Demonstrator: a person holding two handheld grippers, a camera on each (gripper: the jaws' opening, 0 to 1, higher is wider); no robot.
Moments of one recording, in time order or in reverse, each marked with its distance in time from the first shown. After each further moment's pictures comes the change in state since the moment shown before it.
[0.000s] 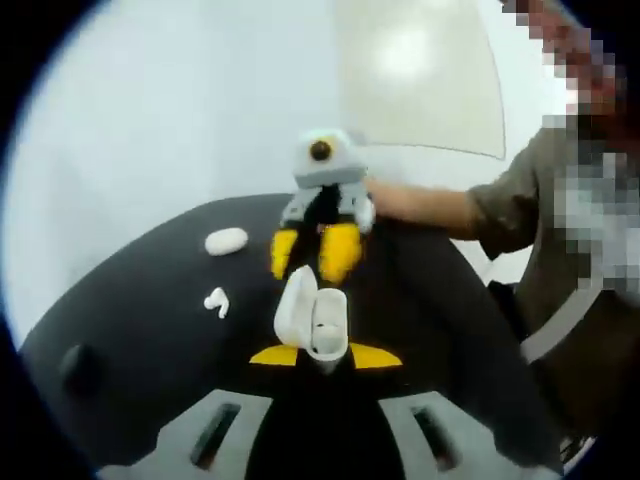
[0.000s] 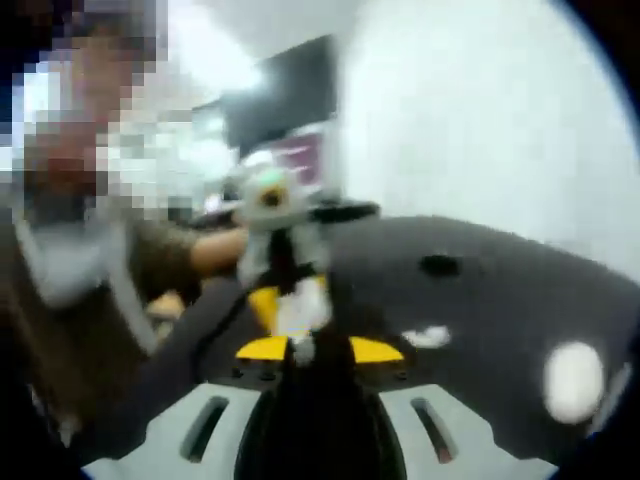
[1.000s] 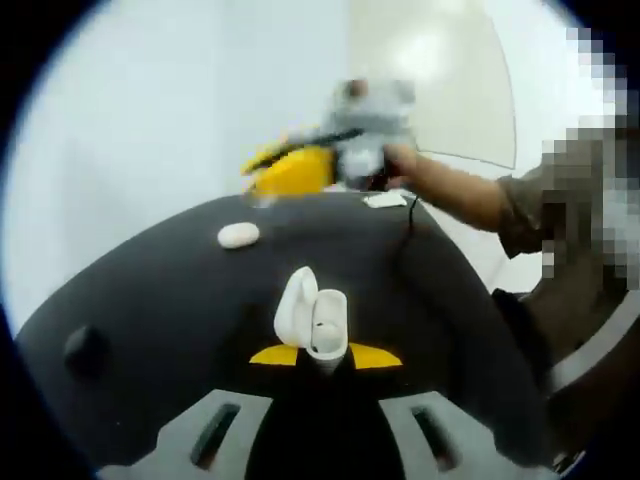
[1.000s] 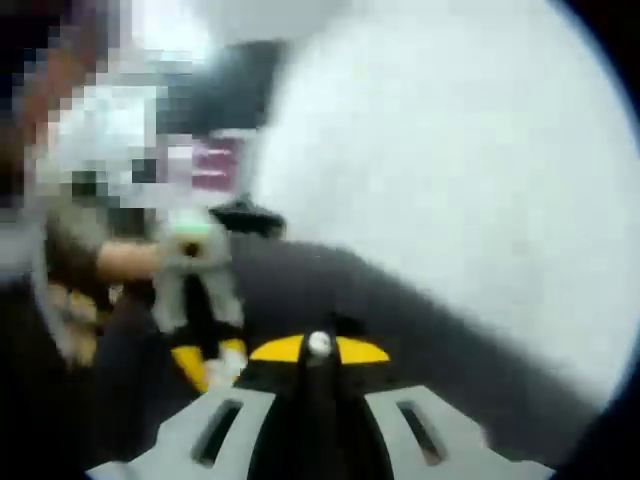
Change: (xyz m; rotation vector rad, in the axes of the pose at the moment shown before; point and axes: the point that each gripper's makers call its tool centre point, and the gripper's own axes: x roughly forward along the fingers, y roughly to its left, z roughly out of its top) left arm -0.002 0.011 -0.001 -0.051 -0.001 0.037; right arm 0.008 0.051 0.074 -0.612 0.029 -0.197
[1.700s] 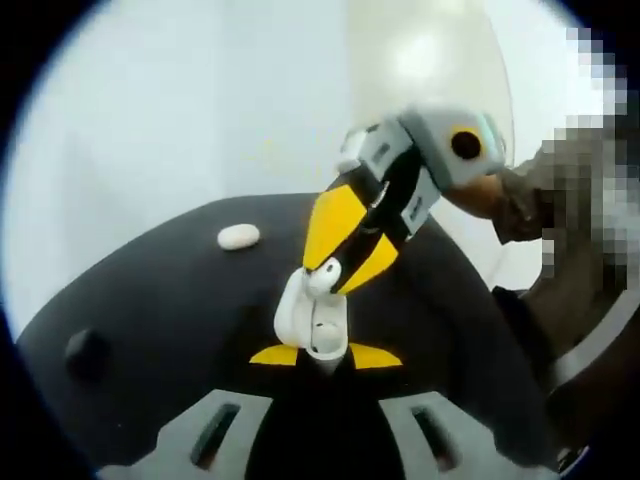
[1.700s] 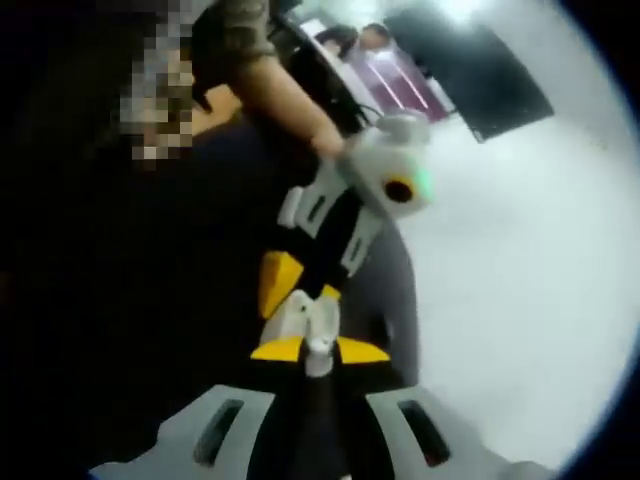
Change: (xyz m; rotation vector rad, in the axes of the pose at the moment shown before) left arm -0.004 -0.001 -0.002 0.018 -0.005 0.001; right arm 0.023 0.059 -0.053 -0.704 0.278 0.201
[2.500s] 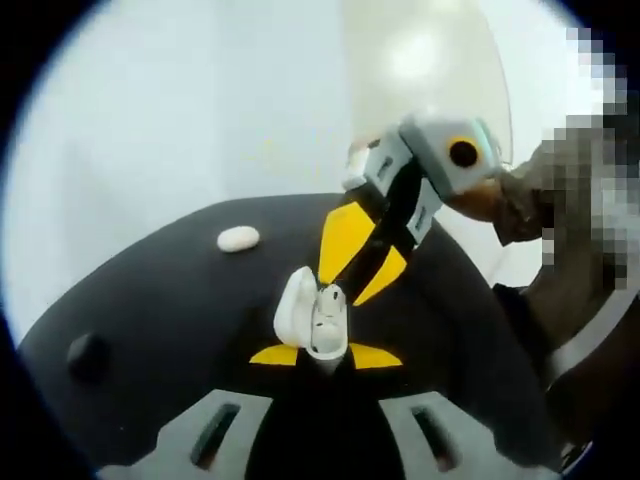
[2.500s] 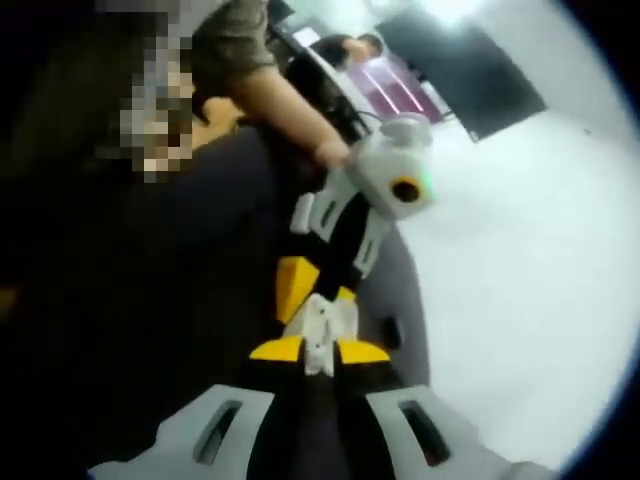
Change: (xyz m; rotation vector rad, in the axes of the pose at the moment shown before) left arm 0.001 -0.001 0.001 0.016 -0.003 0.001; right arm -0.007 0.006 -0.002 0.121 -0.058 -0.020
